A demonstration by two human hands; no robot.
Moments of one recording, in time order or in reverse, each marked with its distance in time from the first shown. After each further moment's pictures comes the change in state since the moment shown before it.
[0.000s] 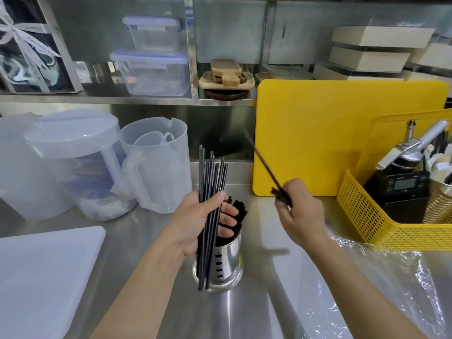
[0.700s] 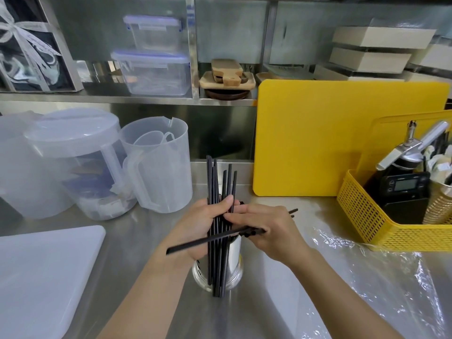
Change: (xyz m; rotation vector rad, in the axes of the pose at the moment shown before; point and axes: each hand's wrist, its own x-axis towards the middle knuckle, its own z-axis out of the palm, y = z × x) left_hand 0.012 -0.015 0.002 -0.159 -0.075 -0.140; right_hand -0.007 -0.045 0.009 0.534 -0.100 -0.396
